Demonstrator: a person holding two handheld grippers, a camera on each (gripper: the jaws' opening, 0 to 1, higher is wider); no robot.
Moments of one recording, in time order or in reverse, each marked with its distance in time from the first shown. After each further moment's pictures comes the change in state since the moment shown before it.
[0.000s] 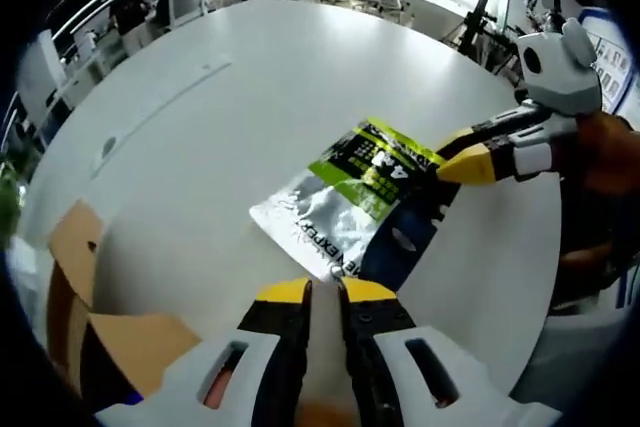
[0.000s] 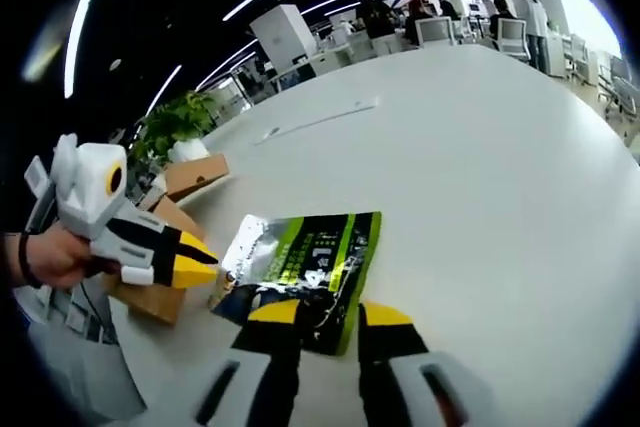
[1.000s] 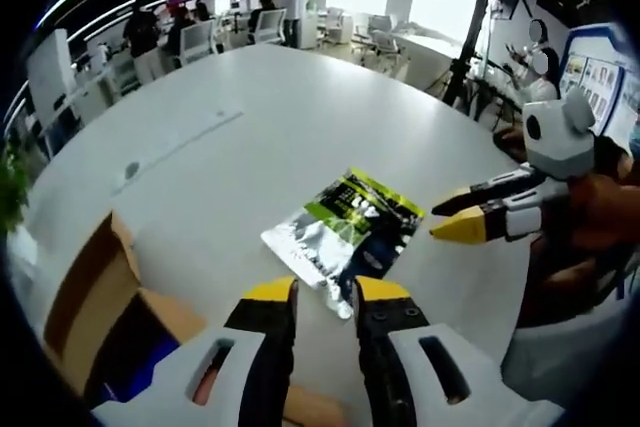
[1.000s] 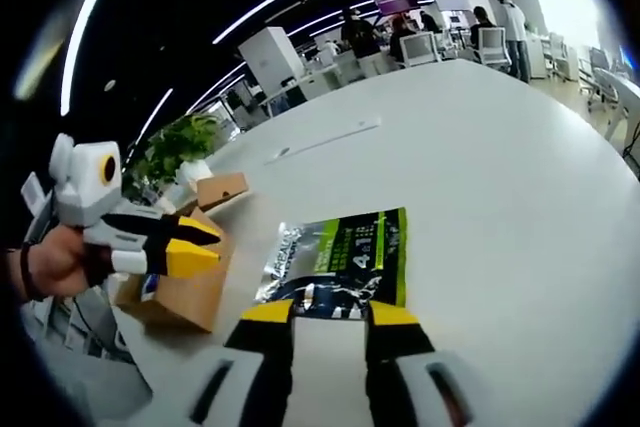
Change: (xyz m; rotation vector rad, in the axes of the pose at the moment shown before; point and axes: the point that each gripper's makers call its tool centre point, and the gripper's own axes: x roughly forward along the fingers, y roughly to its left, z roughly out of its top) left arm -0.061 -0.012 0.015 -0.051 -0.205 -0.042; right arm -0.033 0.046 -0.009 0.041 -0.096 -0.013
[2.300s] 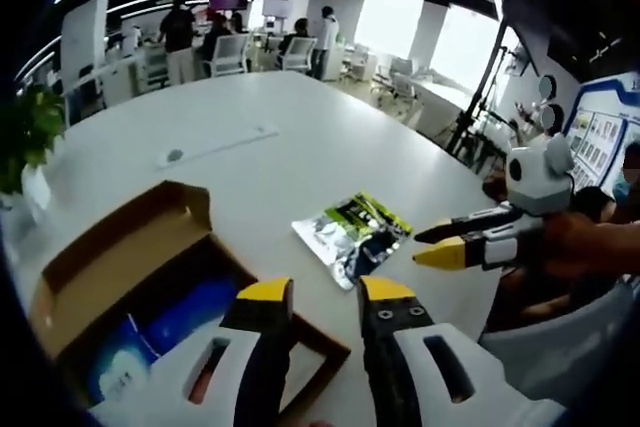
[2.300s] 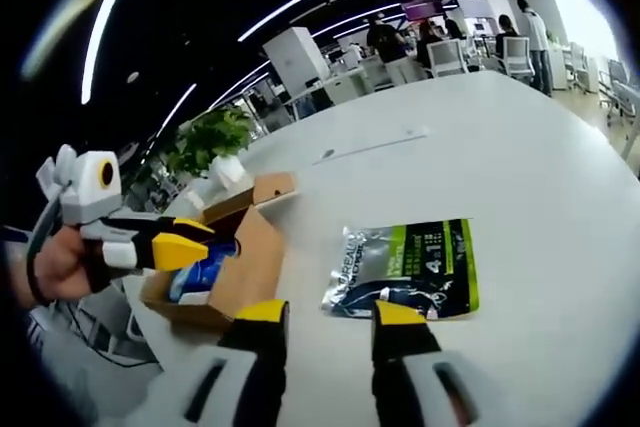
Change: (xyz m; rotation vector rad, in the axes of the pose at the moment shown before) left arm -0.081 0.016 -0.015 -0.158 -0.146 0.006; right arm 0.000 0.074 0.002 -0.065 -0.002 0.089
